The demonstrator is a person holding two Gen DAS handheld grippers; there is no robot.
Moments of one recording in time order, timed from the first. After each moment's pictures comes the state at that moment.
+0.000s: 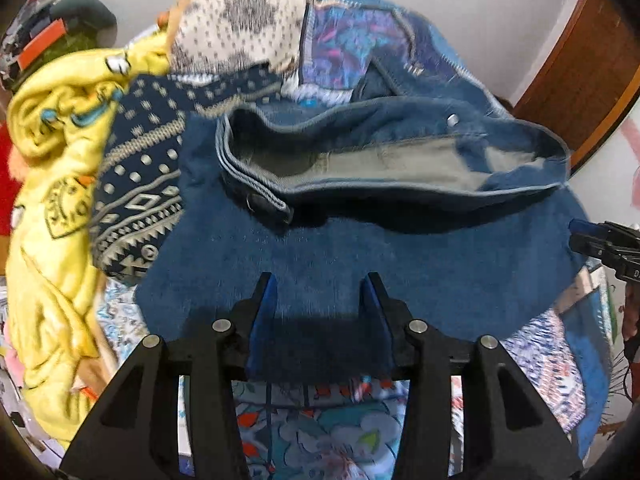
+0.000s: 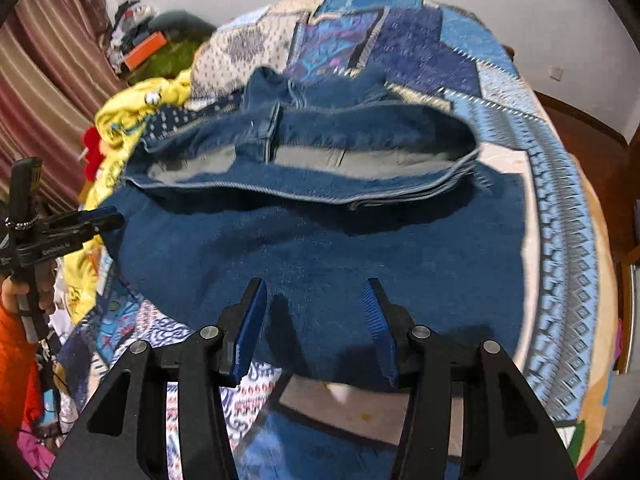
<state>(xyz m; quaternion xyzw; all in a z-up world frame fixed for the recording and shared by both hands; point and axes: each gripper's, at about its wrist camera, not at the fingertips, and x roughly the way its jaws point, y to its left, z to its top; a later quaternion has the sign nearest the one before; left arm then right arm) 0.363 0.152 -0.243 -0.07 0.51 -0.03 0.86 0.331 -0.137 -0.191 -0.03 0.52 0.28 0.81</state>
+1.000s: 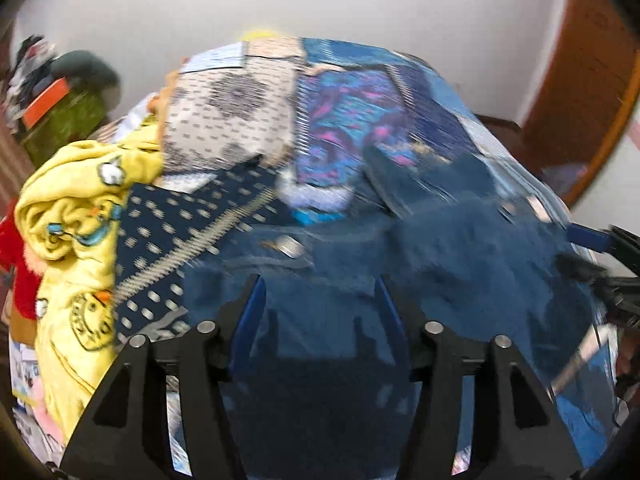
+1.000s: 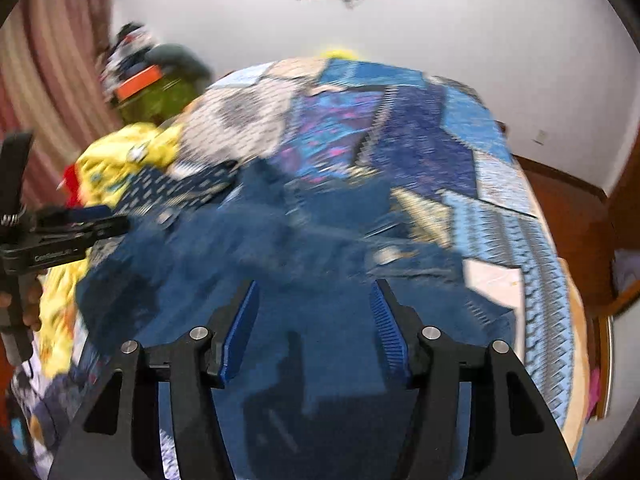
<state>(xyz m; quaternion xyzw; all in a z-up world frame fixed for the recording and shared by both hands) 0.418 0.132 -0.184 -0.02 0.45 -0.03 0.89 0.350 -0.085 -0.145 -0.06 0.42 0.27 0.87</state>
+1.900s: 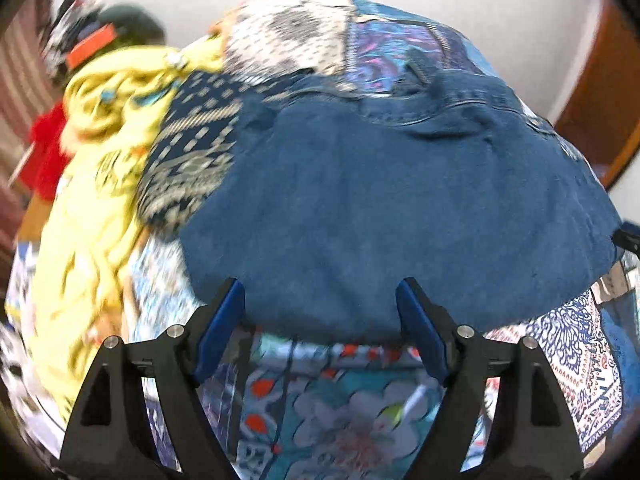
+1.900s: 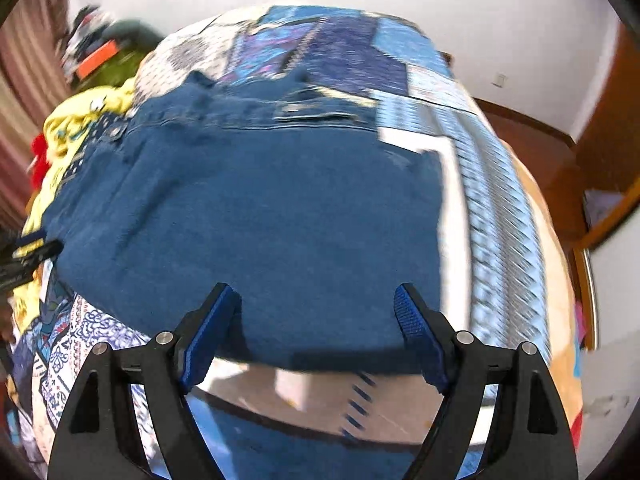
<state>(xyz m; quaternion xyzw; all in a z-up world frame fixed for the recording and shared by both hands) 0.300 0.161 -0.251 -0.07 0.47 0.06 0.88 0.306 -0.184 -0.192 -0.04 0.49 0.18 0.85</state>
